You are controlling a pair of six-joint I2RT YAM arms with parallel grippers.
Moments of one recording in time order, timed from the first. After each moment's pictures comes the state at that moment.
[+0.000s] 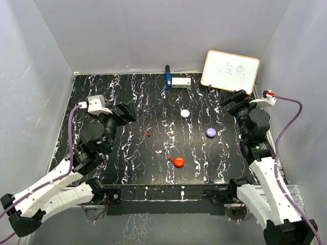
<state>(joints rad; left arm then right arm) -0.87 0.76 0.82 0.02 -0.76 -0.31 0.14 0.74 0.71 0.06 0.18 0.63</state>
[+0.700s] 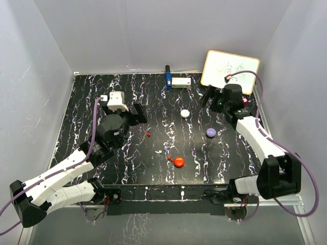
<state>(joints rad) -0.87 0.93 0.85 -0.03 -0.69 -0.30 0.15 1.28 0.98 -0.20 -0.08 0.44</state>
